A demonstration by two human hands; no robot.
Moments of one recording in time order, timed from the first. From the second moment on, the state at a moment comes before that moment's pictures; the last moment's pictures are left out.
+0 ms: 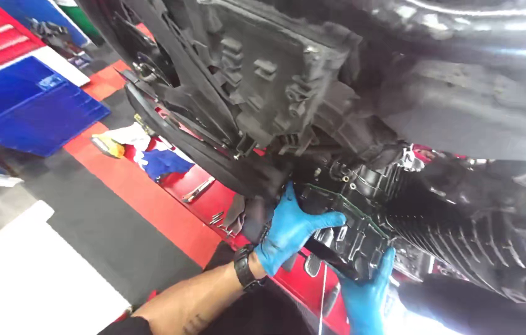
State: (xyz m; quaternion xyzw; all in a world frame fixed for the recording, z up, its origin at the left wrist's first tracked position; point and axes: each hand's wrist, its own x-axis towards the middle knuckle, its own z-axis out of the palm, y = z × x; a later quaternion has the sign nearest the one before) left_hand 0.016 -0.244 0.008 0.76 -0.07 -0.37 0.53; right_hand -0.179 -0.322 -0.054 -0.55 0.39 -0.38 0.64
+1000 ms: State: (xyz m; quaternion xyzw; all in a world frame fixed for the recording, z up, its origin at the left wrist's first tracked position) left_hand -0.009 -0.171 -0.039 0.55 -0.34 0.16 0.74; right_hand -0.127 -0.334 0.013 -0.94 0.18 -0.27 0.07
